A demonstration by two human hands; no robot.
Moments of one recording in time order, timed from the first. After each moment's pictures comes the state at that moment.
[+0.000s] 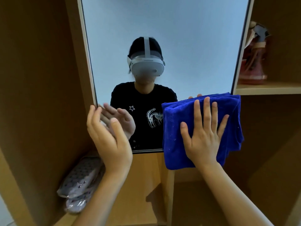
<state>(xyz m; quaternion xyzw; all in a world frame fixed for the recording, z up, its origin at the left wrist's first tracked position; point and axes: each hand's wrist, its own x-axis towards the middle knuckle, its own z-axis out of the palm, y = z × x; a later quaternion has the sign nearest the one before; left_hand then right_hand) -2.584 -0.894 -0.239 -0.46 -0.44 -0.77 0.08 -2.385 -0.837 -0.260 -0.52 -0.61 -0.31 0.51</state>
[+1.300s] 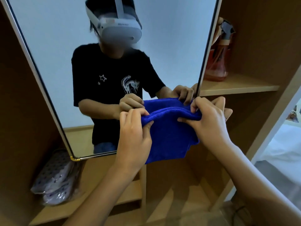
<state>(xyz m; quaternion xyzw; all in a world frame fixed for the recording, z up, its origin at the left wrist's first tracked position) -2.499 -0.904 -0.187 -0.70 -0.45 -0.55 0.00 -2.305 -0.899 -0.155 -0.59 -0.67 -0.02 0.45</state>
